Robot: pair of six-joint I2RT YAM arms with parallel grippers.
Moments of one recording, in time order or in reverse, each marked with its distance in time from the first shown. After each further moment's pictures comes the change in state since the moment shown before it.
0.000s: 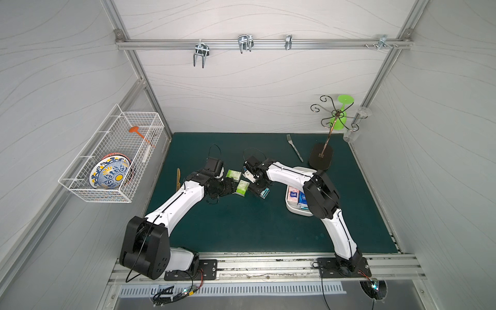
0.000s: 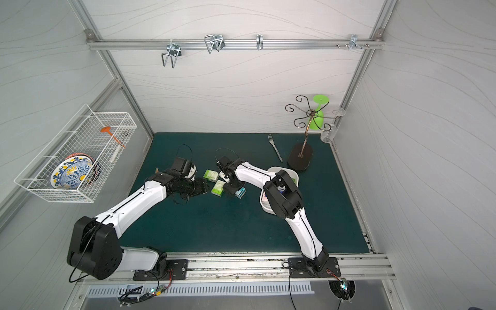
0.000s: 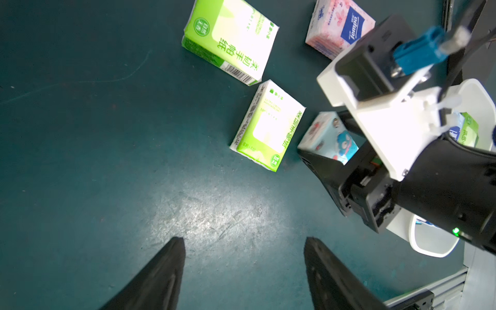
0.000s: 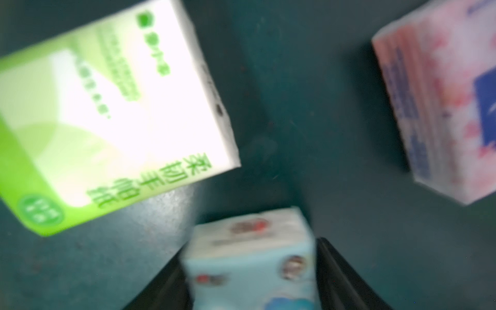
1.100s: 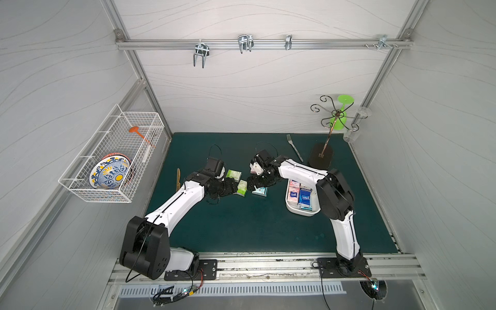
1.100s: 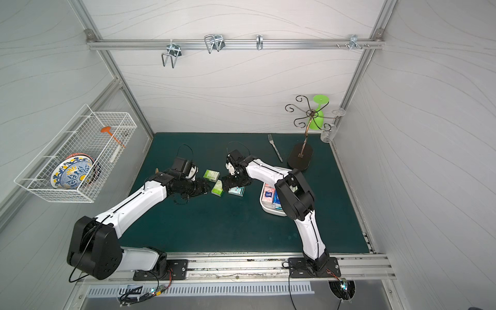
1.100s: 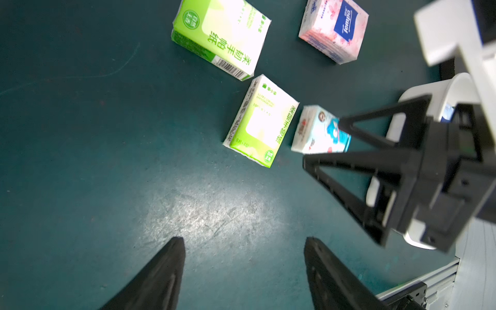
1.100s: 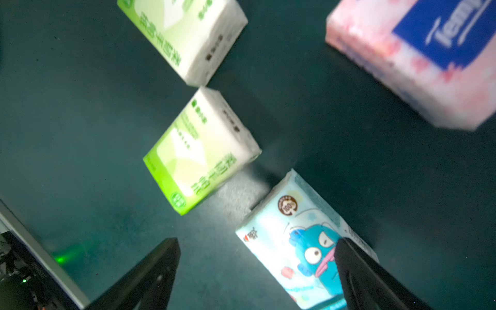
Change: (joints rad) left arm -0.004 0.000 0.000 0.000 0.024 0.000; right arm -0.079 -0.161 -0.163 0.143 -0.329 0.420
